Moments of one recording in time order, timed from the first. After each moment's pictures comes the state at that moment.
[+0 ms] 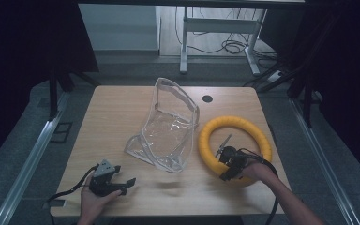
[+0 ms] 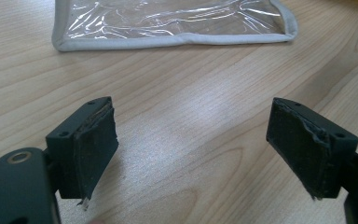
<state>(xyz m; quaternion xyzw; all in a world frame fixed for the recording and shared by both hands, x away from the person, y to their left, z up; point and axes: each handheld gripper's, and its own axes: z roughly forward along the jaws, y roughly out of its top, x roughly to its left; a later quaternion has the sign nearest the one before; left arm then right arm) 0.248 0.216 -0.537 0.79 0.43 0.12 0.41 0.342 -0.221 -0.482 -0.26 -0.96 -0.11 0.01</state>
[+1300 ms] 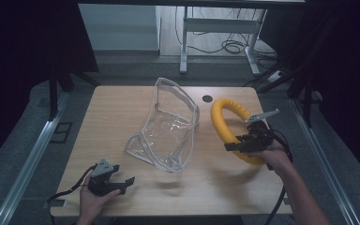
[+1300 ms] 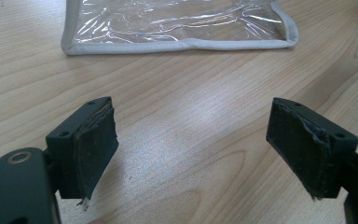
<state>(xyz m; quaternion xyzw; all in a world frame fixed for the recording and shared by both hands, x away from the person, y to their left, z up) 0.247 0.219 -0.535 0.79 0.43 0.13 0.42 0.358 -0.279 -0.402 -0.35 -0.85 -0.39 0.00</state>
